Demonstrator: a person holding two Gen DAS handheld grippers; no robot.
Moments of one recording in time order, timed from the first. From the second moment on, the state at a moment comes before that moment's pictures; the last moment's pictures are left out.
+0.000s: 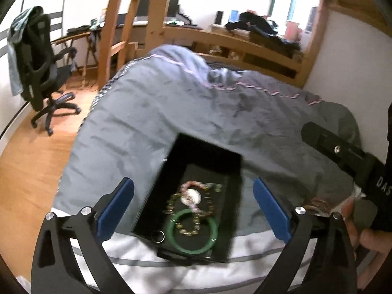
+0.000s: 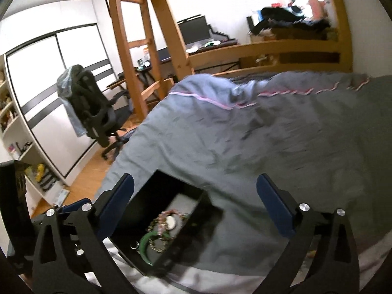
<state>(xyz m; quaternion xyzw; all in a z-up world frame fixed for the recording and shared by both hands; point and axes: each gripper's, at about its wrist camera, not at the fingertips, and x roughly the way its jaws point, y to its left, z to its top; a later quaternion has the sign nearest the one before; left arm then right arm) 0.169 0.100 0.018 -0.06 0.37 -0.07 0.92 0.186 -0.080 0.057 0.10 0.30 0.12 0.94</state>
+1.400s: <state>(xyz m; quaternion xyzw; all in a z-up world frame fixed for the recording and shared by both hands) 0.146 -0.124 -0.089 0.08 0.42 -0.31 0.85 0.120 -0.289 -0.026 0.14 0.38 0.03 0.91</state>
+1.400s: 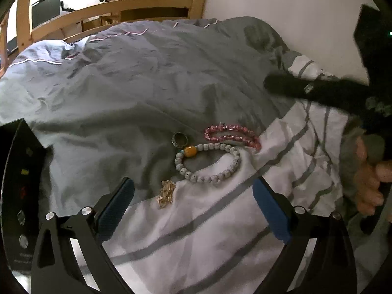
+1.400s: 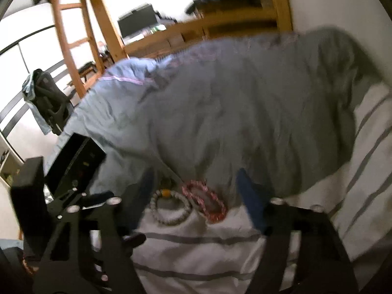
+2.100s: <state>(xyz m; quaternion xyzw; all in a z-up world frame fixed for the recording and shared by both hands) 0.176 -0.145 -0.110 0.09 0.46 -0.32 0.82 0.138 -0.284 -0.065 0.13 0.42 0.02 0.90</state>
